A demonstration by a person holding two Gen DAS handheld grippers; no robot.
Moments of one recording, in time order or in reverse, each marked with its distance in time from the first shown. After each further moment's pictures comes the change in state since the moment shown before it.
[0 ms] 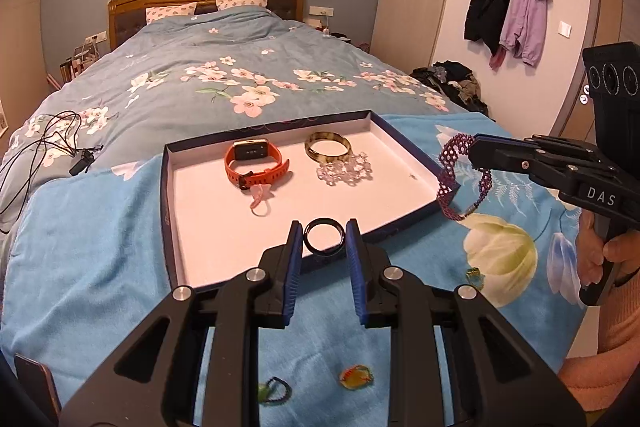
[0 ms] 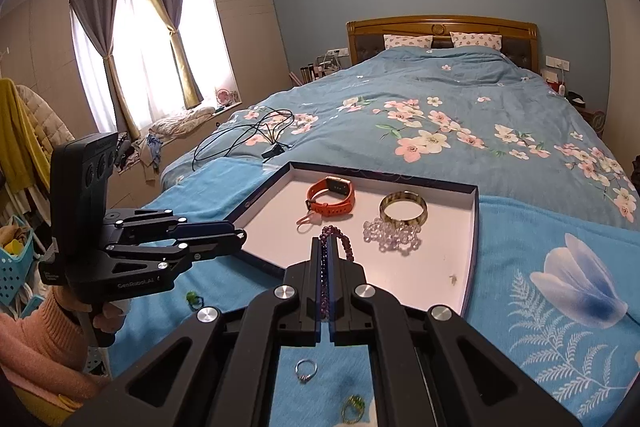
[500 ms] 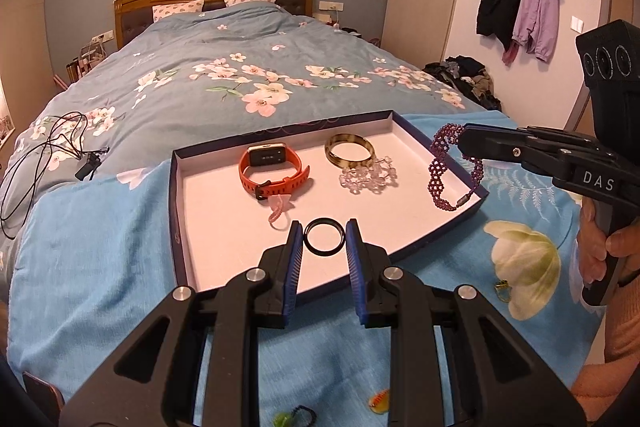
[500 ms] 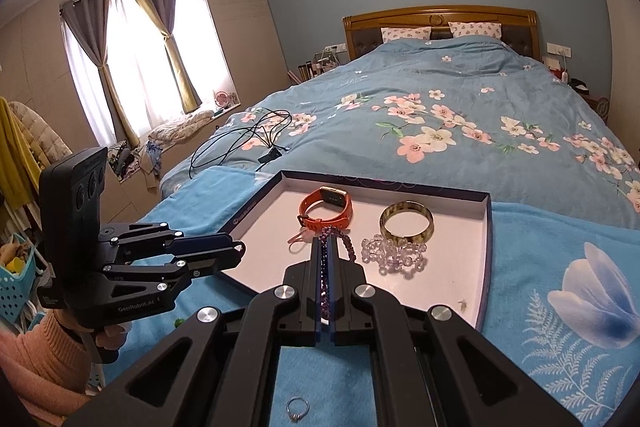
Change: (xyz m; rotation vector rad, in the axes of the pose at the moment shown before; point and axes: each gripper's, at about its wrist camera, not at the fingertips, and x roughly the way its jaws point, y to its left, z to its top) left arm 0.025 0.014 0.015 0.004 0.023 0.041; right arm 0.036 -0.014 0.017 0.049 0.017 0.025
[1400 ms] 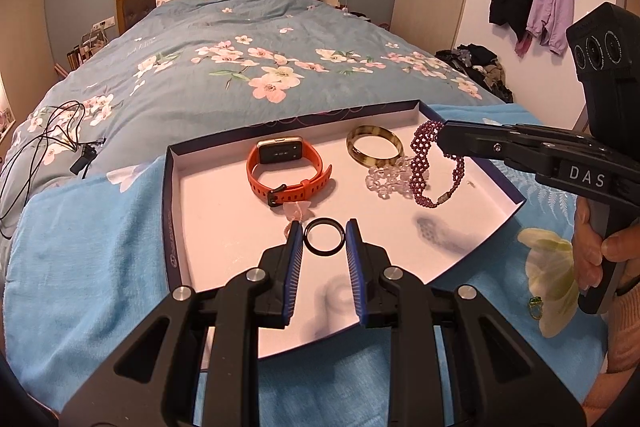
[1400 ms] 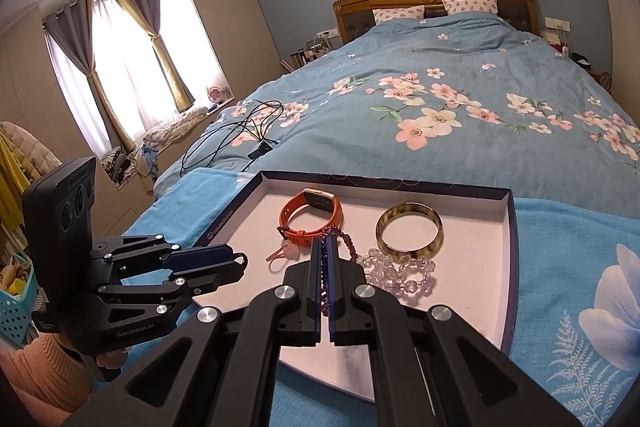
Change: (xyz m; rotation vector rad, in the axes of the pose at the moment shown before) left arm 0.046 0.017 0.014 -0.018 0.066 0.015; right arm 0.050 -0.019 0.012 0.066 0.049 0.017
